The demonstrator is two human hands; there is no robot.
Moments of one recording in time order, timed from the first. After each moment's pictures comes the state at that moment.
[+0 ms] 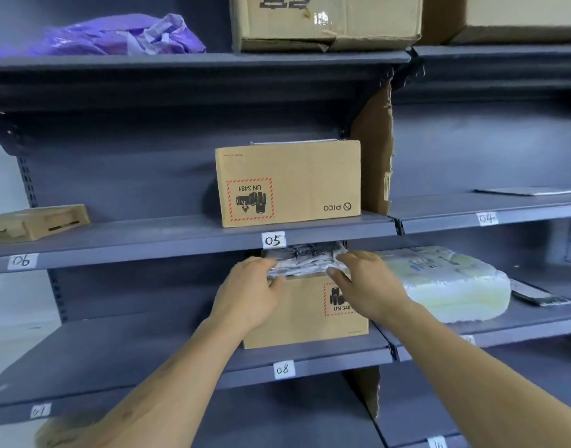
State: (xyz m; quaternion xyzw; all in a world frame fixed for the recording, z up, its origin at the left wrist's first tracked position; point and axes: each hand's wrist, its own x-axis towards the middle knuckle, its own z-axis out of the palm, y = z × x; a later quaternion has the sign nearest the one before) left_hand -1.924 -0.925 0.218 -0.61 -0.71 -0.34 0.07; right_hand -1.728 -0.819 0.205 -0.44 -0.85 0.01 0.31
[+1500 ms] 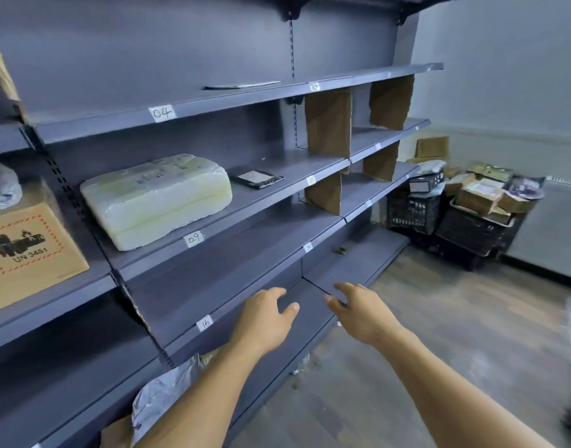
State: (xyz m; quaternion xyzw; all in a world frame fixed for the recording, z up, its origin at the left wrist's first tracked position) left_hand -1.467 -0.890 0.020 -0.76 -0.58 -0.17 -0.25; right_hand -1.272 -0.925 0.001 -0.76 -0.58 0.21 0.20
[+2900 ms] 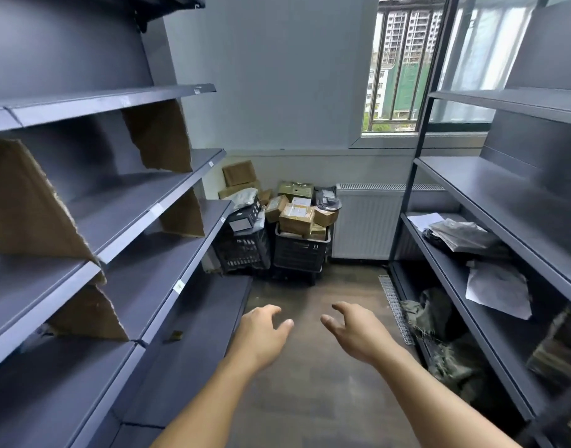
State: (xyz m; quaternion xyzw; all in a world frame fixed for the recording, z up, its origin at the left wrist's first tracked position) left_hand -0.917 -0.603 -0.022 -0.89 -0.30 -0.06 -0.33; right_hand -0.782 -0.756 -0.043 -0.92 -0.29 0.14 0.23
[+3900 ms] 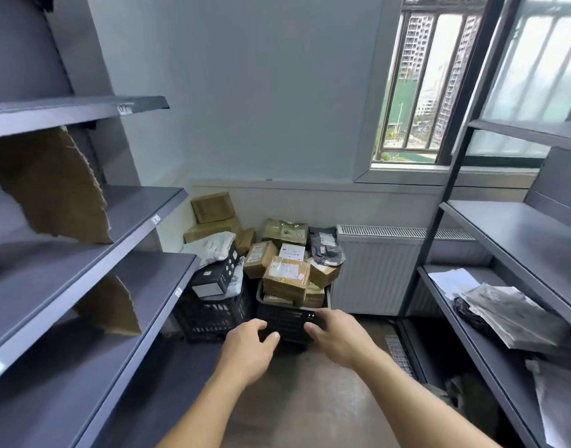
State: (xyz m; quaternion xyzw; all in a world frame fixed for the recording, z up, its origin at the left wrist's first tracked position) left_hand -0.541 -0.353 -0.029 -0.88 -0.33 -0.06 -0.34; right_hand -0.411 -0.497 -0.027 -0.92 -0.29 0.16 0.22
